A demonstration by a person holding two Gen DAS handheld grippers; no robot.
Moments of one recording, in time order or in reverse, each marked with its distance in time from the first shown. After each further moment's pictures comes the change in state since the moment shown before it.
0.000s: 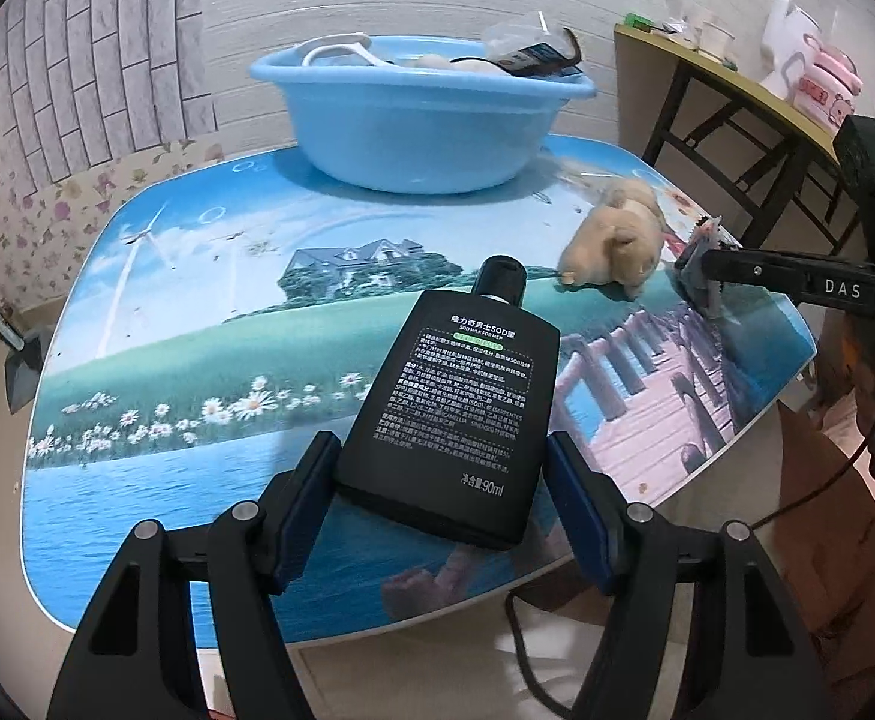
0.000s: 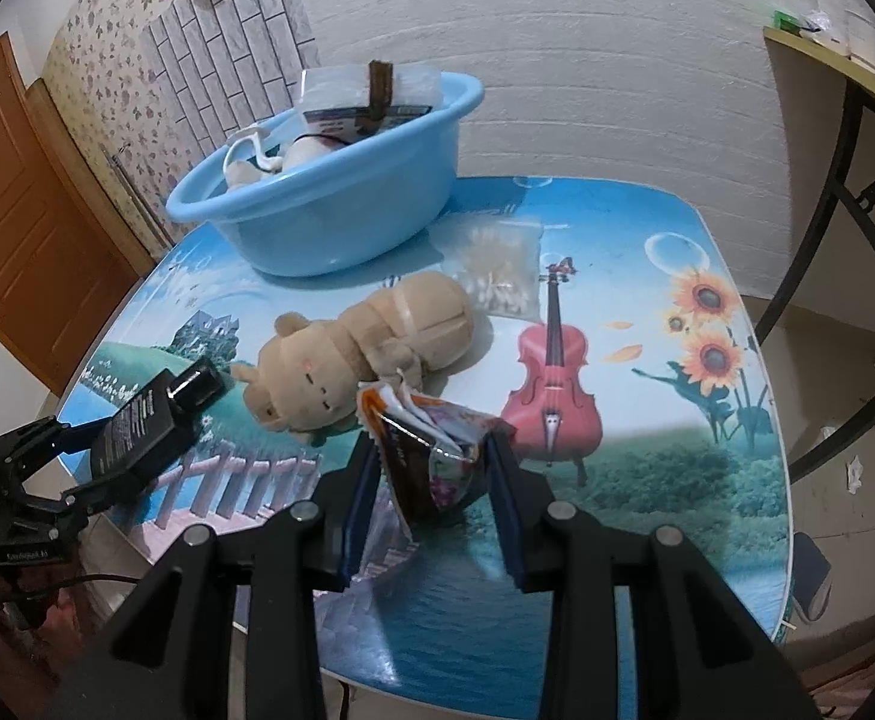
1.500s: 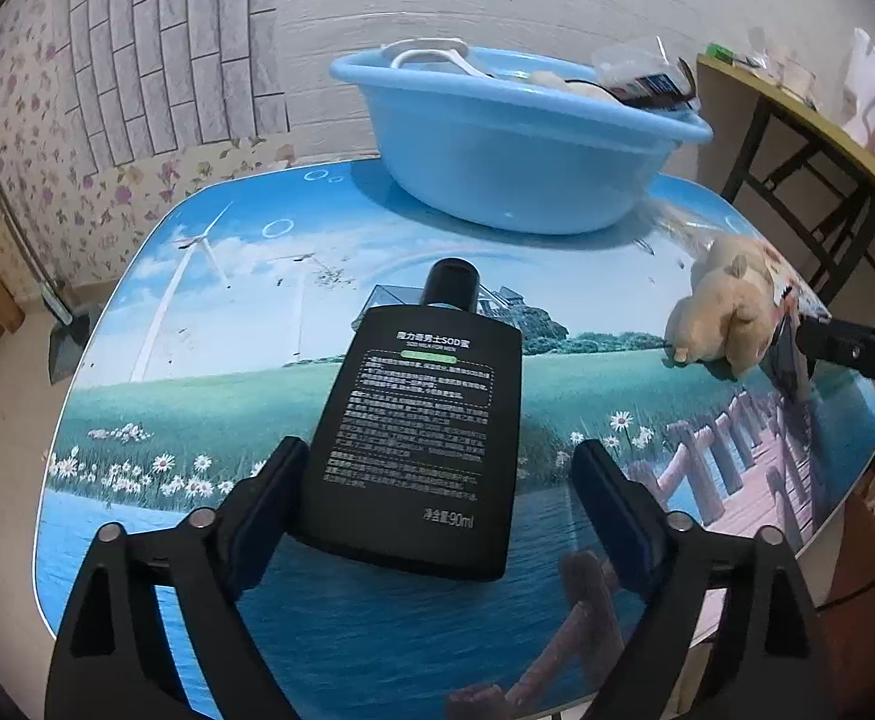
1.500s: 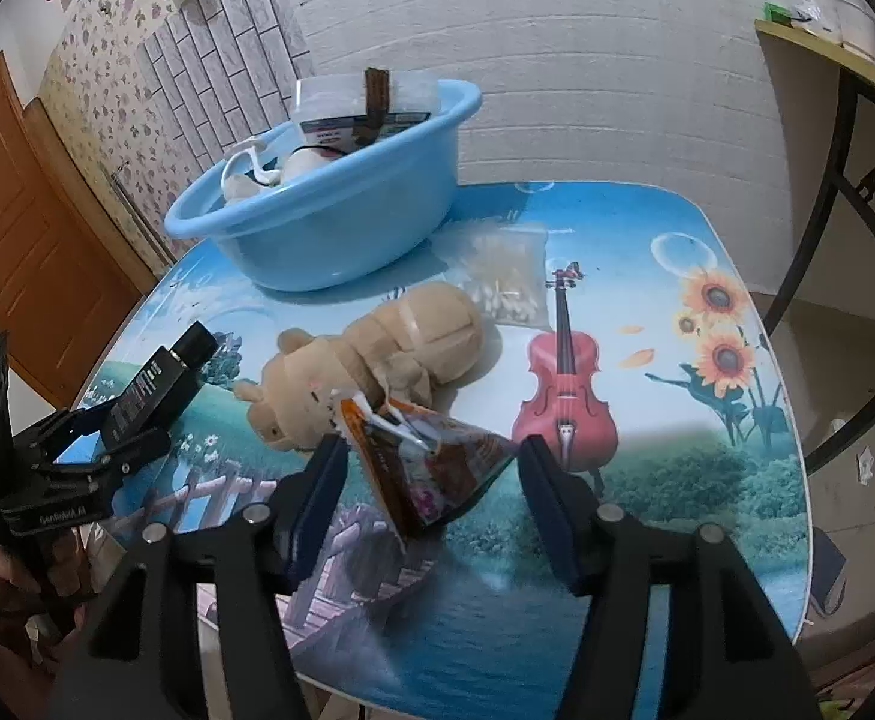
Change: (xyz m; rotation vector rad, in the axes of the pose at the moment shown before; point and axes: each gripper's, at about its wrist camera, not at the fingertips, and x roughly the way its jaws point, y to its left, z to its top) left arm 0.025 0.020 0.023 -0.099 -0.046 0.155; right arm 0.007 -0.002 0.003 0.044 -0.028 0.017
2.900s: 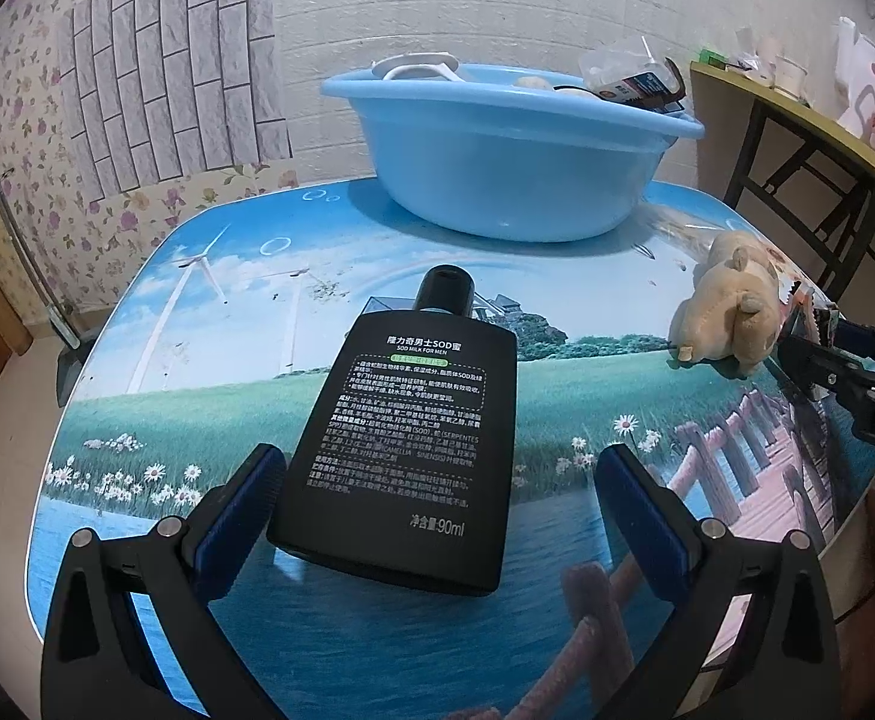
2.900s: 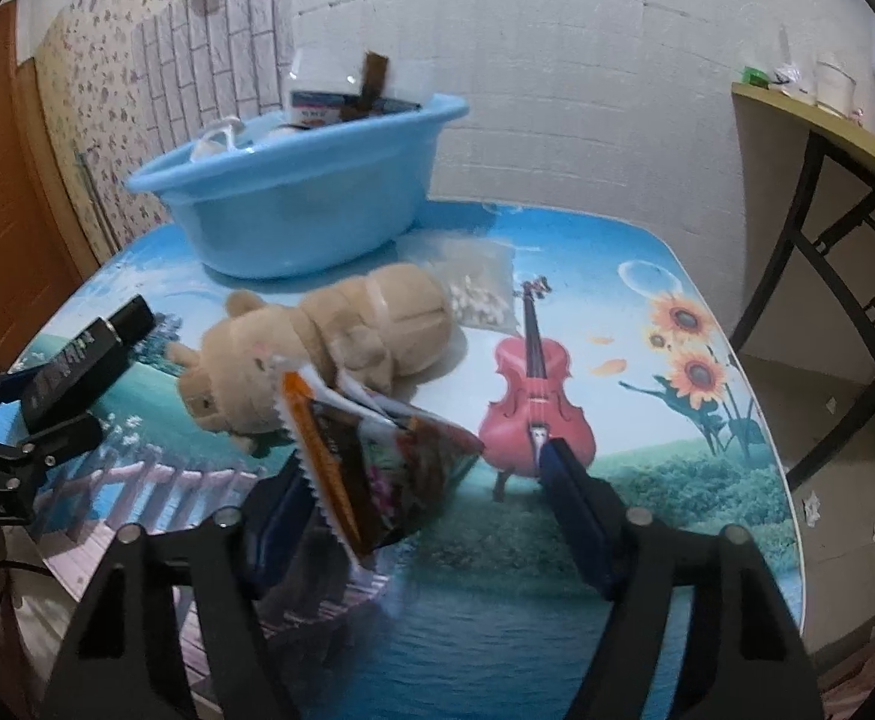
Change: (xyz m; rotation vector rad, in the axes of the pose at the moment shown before) left arm 0.004 -0.006 -0.005 0.018 -0.072 0.024; right arm 0.009 0.015 -0.027 -0.114 -0.143 -0.171
